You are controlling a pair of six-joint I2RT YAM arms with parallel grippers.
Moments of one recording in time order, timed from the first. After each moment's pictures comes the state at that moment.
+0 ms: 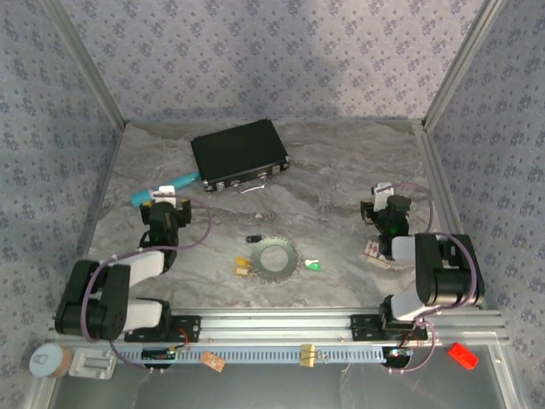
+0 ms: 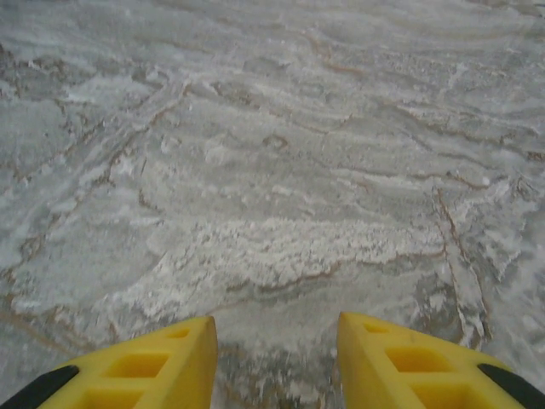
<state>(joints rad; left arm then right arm) -0.16 1.31 0.29 0.61 -0.39 0.01 -0.04 1.49 0.36 0.66 -0.09 -0.12</state>
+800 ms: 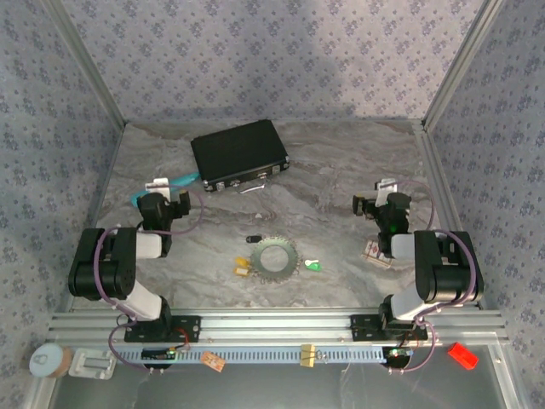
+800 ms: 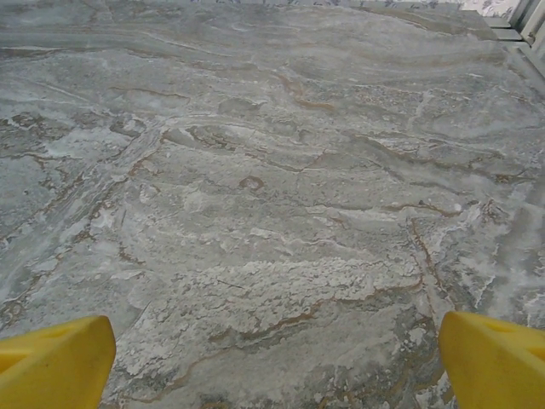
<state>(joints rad) -0.01 1.54 0.39 0.75 -0.17 -0.02 -0.03 1.51 0.38 0.70 -0.03 -0.06</state>
